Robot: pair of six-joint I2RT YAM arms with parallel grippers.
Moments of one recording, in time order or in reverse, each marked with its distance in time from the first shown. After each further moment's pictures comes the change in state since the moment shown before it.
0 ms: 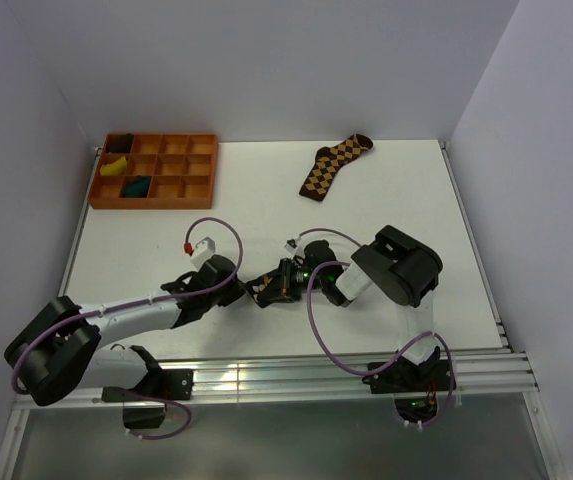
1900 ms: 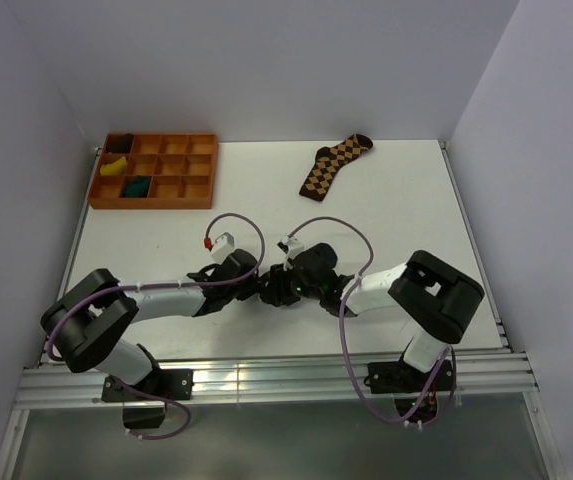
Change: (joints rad) left arm -0.062 0.235 0.129 0.090 -0.021 -0.062; right arm 0.189 -0.322 -0.025 -0.357 0.512 -0.524
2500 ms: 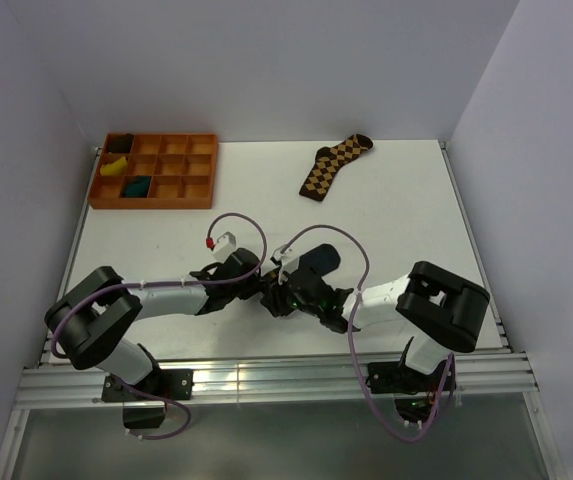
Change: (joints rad) left arm -0.003 0.024 0.019 0.000 0.008 -0.019; right arm 0.148 -0.060 -0.060 0.051 0.241 -0.151
